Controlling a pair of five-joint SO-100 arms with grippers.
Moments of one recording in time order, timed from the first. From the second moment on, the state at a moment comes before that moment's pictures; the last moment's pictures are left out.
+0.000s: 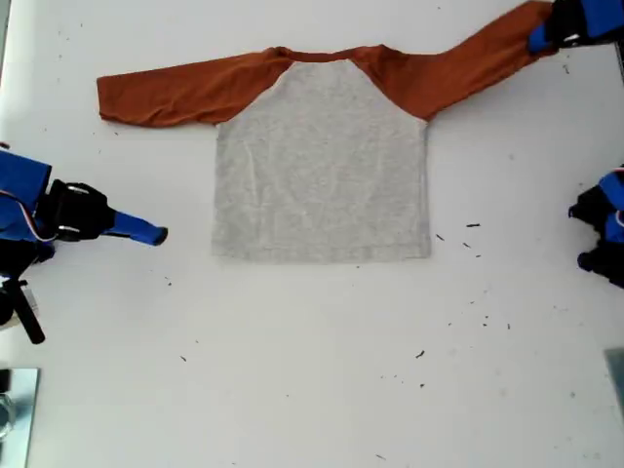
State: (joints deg) arm 0 -1.3 206.0 185.4 59.1 3.1; arm 1 71.9 135.8 116.8 71.7 -72.0
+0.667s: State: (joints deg) arm 0 -1.3 206.0 185.5 59.1 3.1; arm 1 19.4 118.8 99.8 55.2 -42.4
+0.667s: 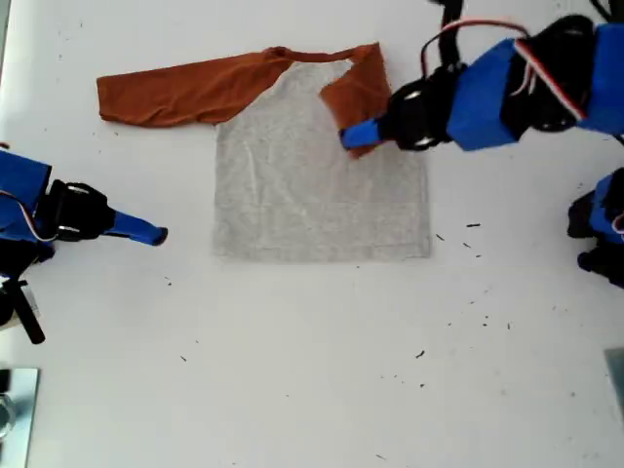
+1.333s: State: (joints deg) arm 0 -2.3 206.0 185.5 59.1 5.7; arm 1 34.1 161.5 140.0 72.0 -41.9
